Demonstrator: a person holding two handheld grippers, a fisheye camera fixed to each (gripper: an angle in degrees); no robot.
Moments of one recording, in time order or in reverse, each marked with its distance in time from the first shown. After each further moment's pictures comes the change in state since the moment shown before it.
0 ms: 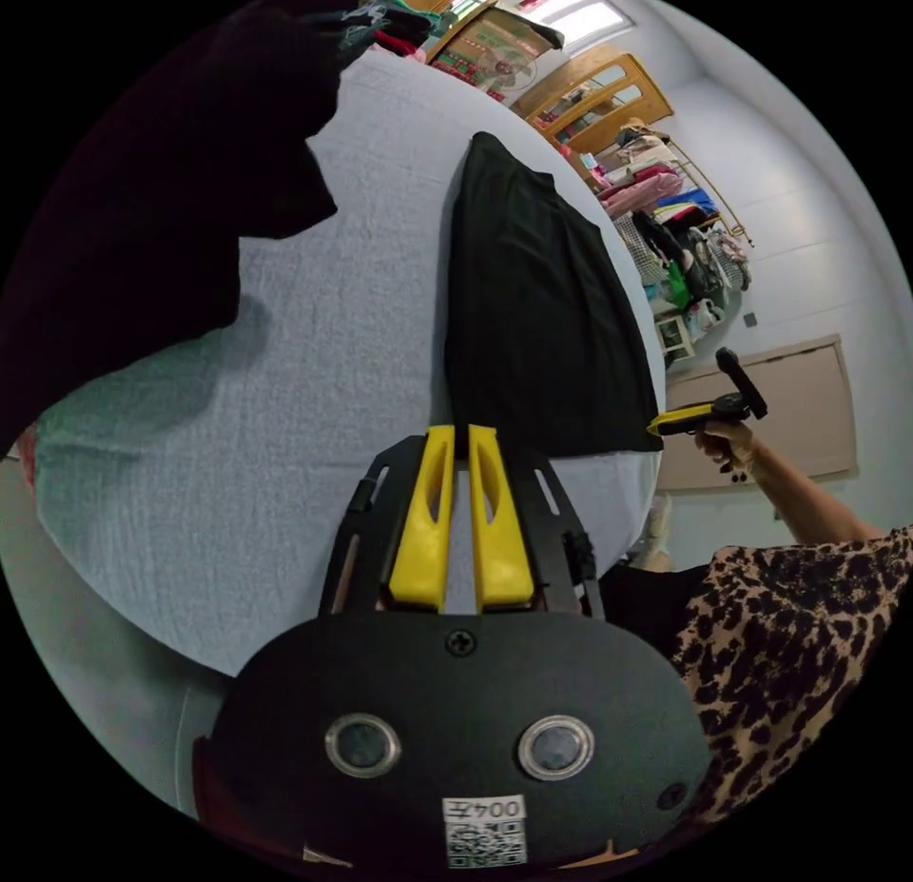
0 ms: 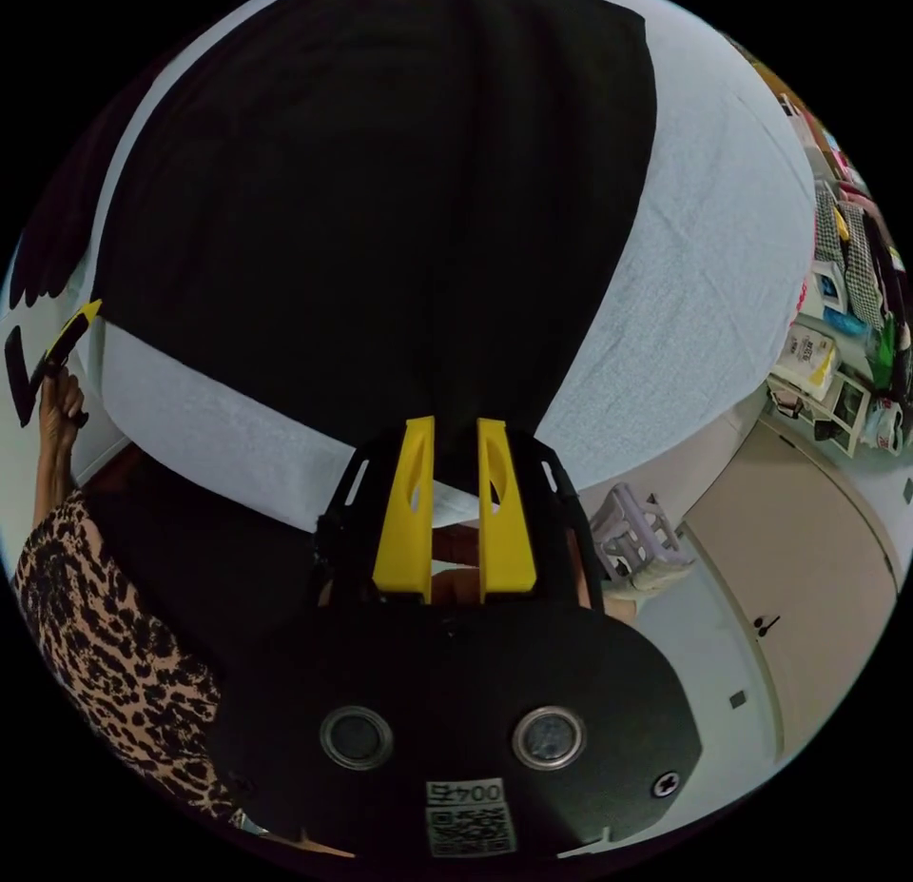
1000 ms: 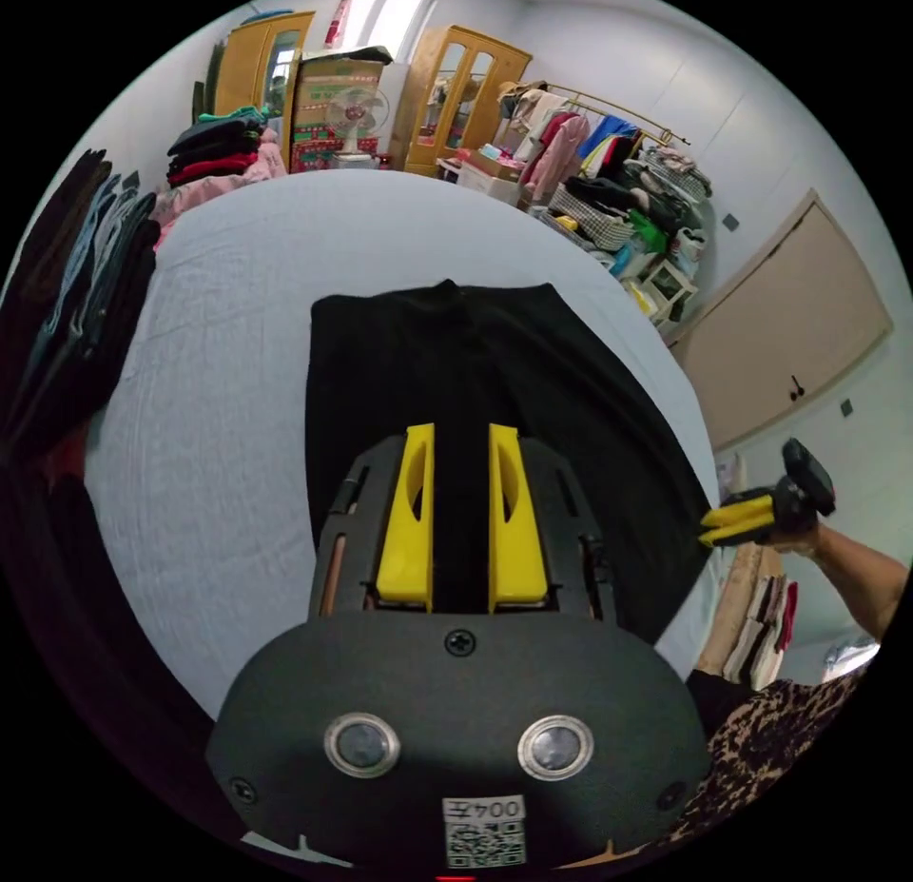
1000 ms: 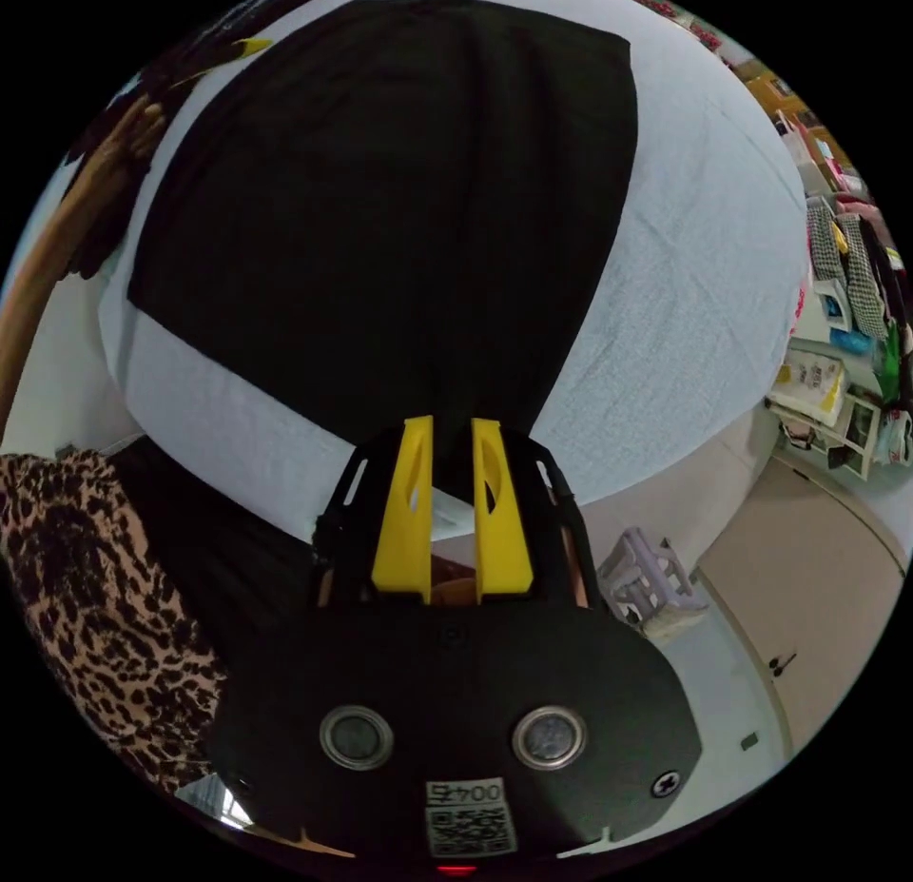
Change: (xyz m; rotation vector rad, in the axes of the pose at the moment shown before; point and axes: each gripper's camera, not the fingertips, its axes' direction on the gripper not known) left arm 0.136 -0.250 0.087 0.085 -0.183 0.433; right arm 0.100 0.007 -0.047 0.139 -0.027 -0.036
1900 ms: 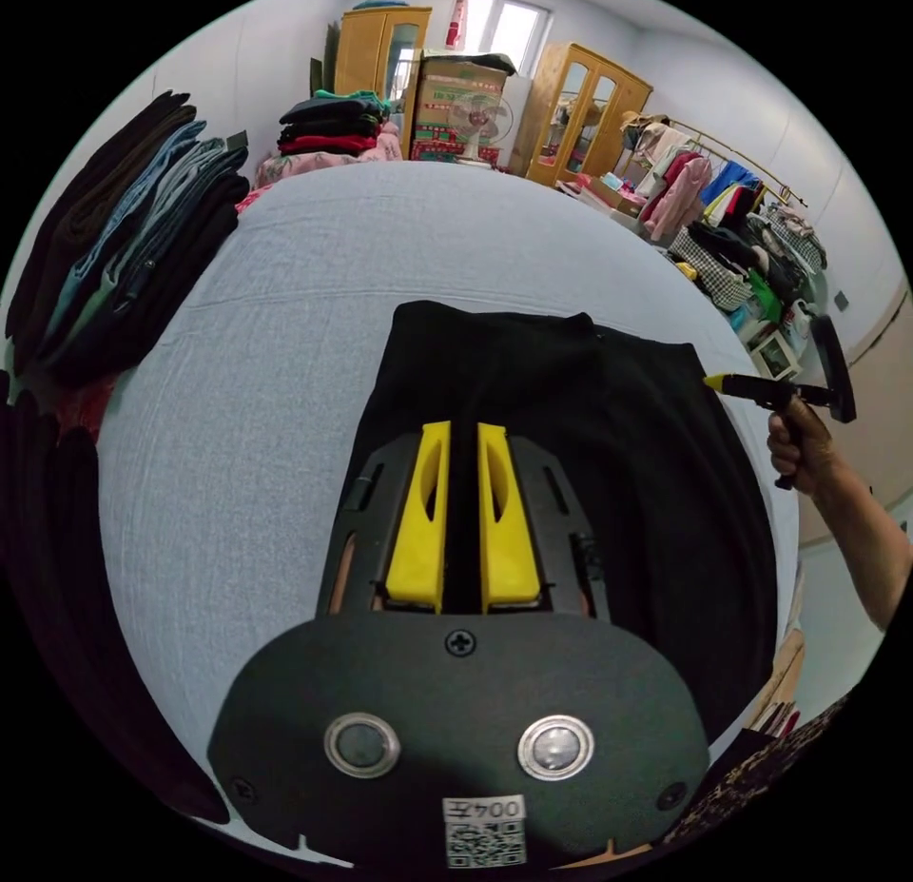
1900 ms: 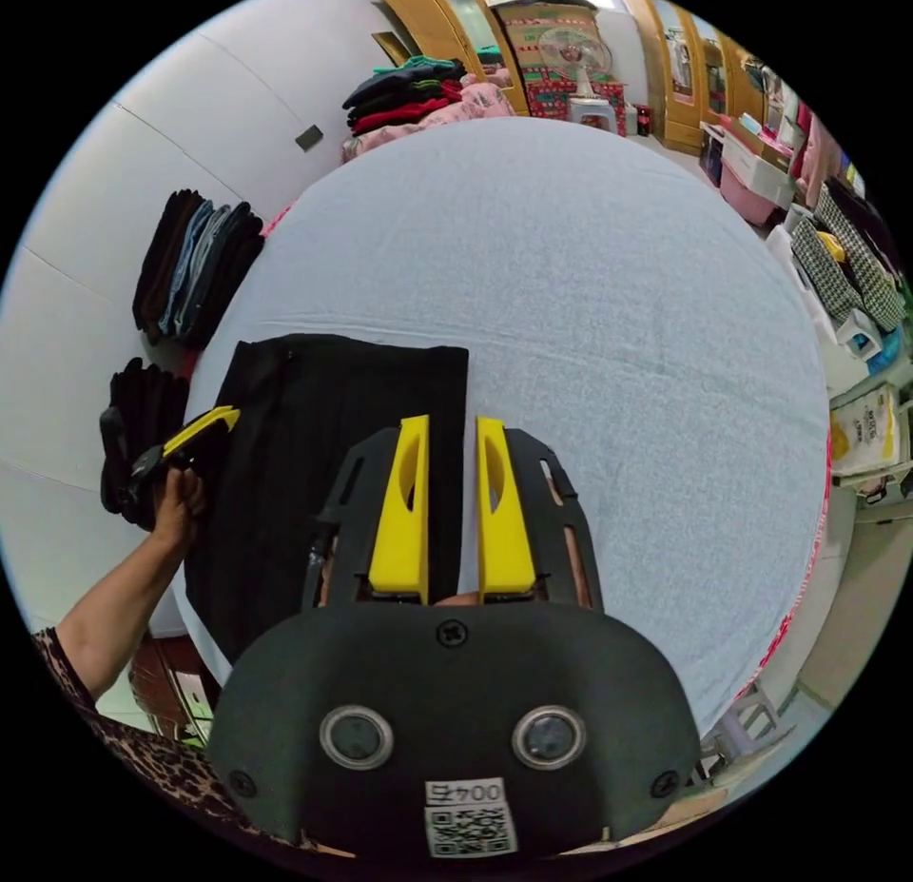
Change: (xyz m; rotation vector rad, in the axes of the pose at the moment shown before) left arm -0.053 -0.066 0.086 0.063 -0.252 -0.249; right arm 0.259 -0.153 -0.098 0.562 -0.289 0.133
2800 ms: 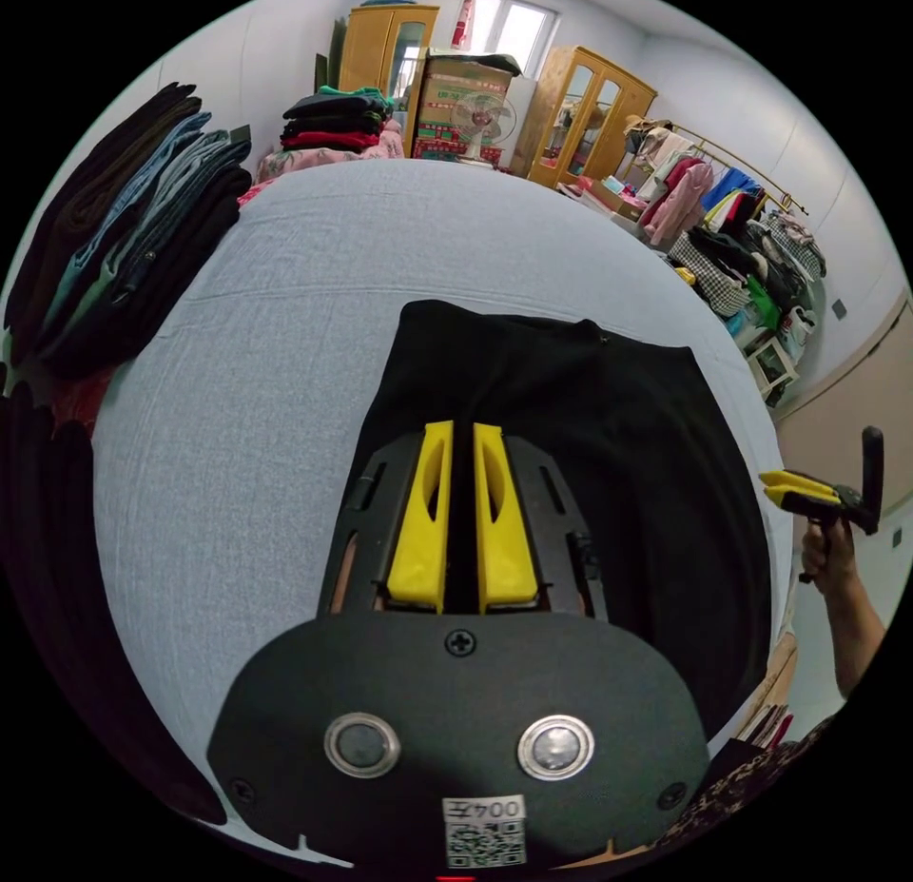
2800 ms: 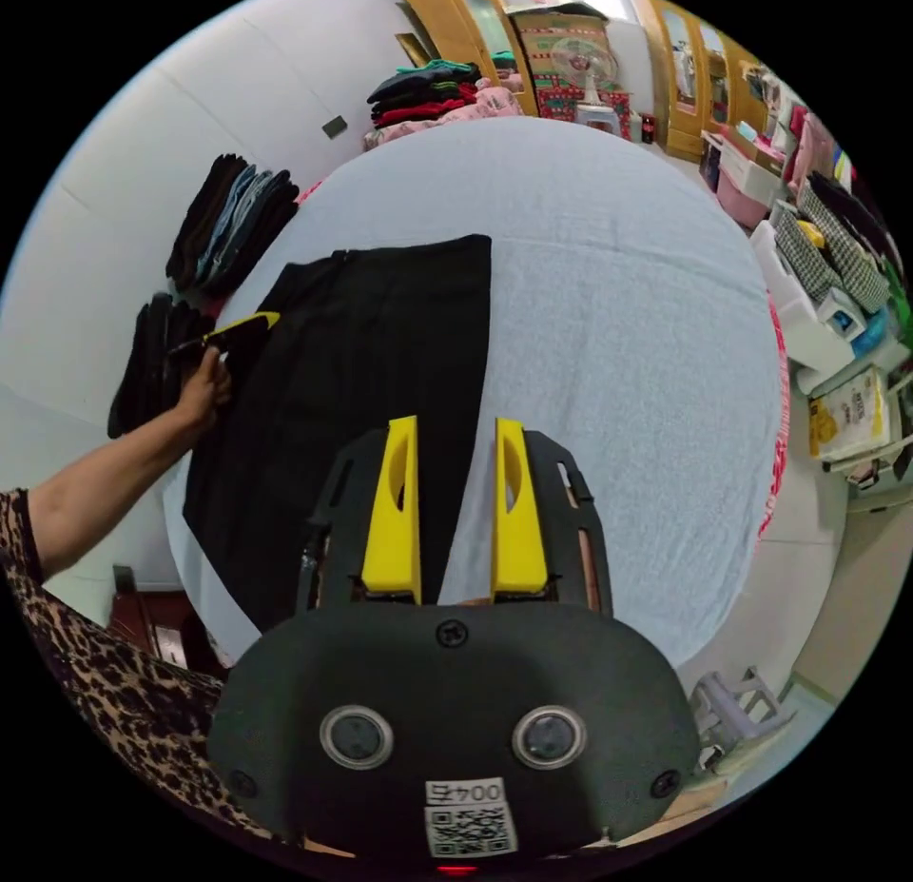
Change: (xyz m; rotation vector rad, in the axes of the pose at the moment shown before) left arm -0.027 -0.017 0.009 0.001 0.015 -0.016; right arm -0.012 0.094 -0.046 0.008 0.010 -0.035
